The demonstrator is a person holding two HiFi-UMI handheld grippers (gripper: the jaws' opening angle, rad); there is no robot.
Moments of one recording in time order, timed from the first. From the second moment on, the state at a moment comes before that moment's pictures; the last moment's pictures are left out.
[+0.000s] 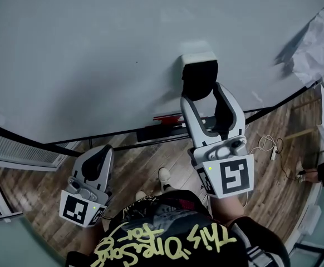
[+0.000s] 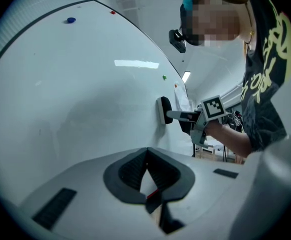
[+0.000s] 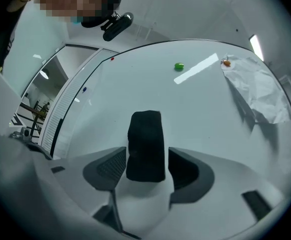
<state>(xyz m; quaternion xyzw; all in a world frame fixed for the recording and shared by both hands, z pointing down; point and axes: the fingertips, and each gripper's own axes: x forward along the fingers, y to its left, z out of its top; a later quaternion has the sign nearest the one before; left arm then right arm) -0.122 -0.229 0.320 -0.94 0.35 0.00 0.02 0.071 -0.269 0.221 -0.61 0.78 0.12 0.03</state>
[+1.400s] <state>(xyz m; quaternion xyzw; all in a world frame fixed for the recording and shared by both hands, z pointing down) -0.180 -0.211 0.320 -0.92 0.40 0.00 0.02 0.074 -0.297 0.224 -0.69 0.71 0.14 0.04</state>
